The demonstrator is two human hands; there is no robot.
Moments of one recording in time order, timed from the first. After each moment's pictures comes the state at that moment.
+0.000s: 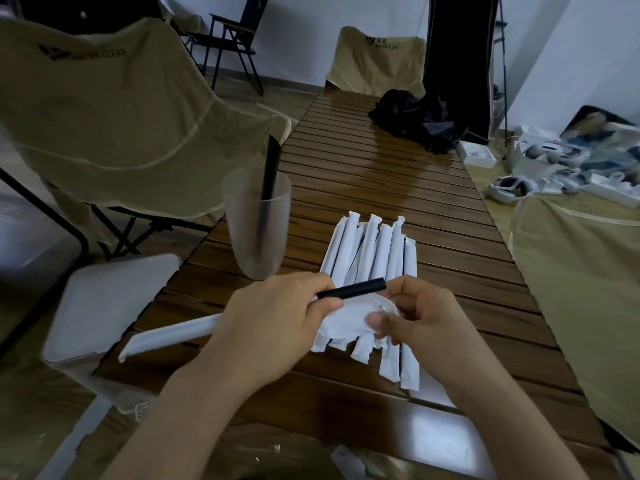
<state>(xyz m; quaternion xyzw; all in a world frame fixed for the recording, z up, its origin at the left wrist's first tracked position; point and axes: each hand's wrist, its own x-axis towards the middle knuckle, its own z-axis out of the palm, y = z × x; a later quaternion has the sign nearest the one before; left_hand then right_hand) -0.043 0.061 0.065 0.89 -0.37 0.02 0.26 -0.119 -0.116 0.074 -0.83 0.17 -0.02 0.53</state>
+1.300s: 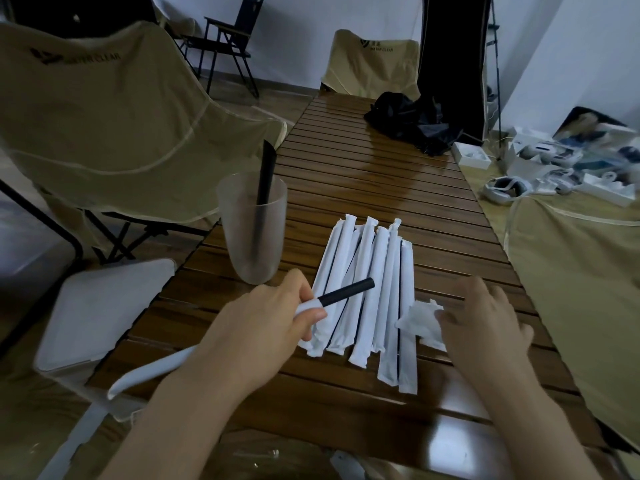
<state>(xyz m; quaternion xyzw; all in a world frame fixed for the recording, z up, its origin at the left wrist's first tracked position) -0.033 0.067 0.051 0.90 -0.34 -0.05 0.27 -0.128 -0.144 0.069 -0.90 0.39 -0.07 0.15</state>
